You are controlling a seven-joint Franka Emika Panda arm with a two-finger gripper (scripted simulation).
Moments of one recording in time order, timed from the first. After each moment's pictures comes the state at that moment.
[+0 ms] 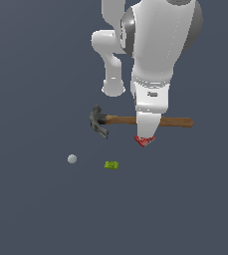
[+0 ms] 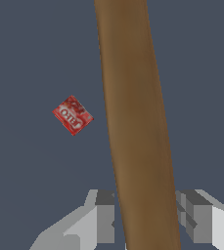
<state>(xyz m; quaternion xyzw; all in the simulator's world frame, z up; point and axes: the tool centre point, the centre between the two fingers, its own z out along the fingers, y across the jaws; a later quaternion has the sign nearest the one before) 0.025 0.086 0.296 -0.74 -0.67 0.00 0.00</state>
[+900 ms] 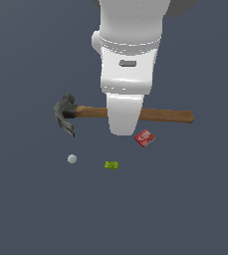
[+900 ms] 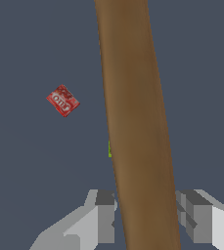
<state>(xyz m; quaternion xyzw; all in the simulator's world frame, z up) 0.079 0.024 0.383 -0.74 -0.67 0.00 0.00</state>
